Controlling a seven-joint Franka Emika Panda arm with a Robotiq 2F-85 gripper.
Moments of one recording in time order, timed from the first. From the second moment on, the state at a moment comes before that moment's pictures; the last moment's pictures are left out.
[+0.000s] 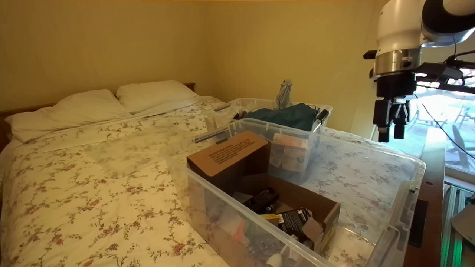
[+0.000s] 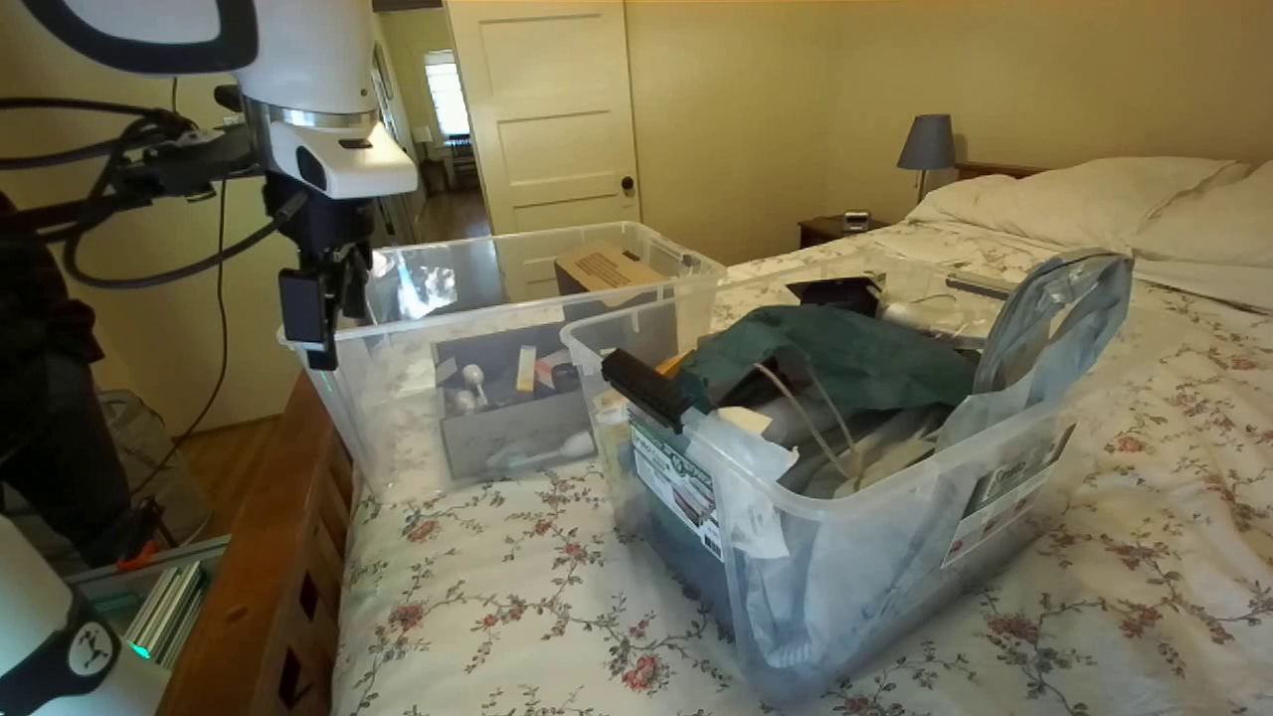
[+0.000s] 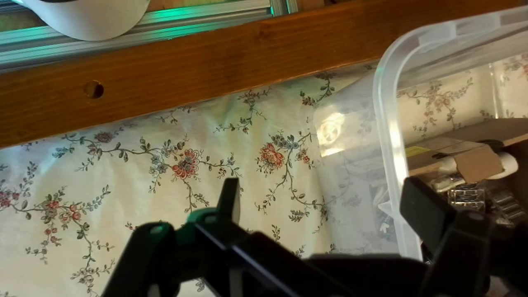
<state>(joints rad) 0.16 -0.67 0.17 -2.71 0.35 1.85 0.34</state>
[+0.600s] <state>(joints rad) 0.10 -0.64 0.17 -2.62 0.34 2.06 0.35</state>
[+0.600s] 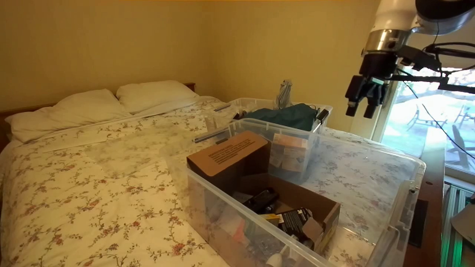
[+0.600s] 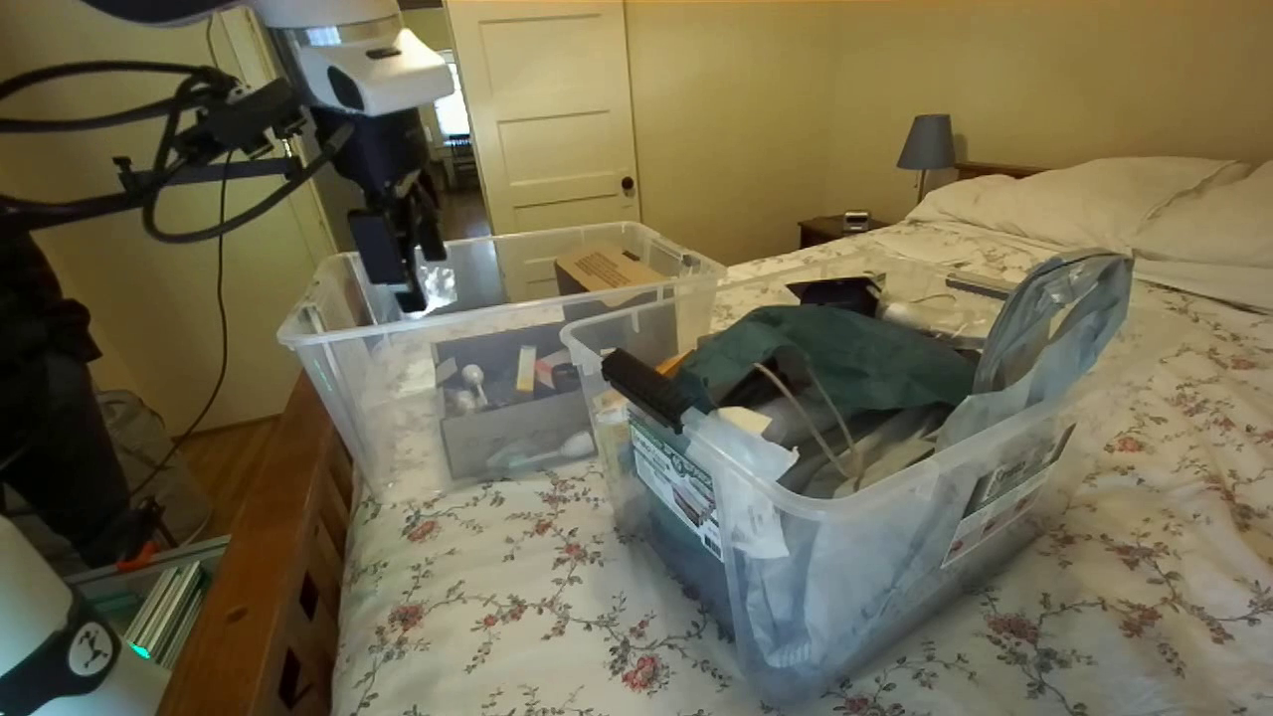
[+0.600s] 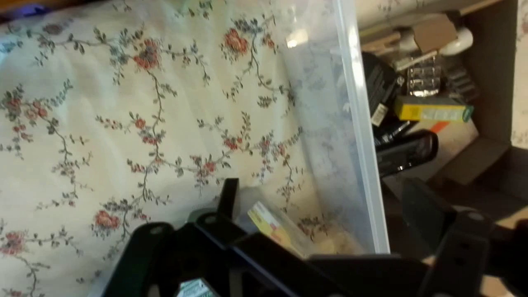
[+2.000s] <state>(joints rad) 0.02 -0.17 0.26 -2.12 0.14 2.28 0.80</state>
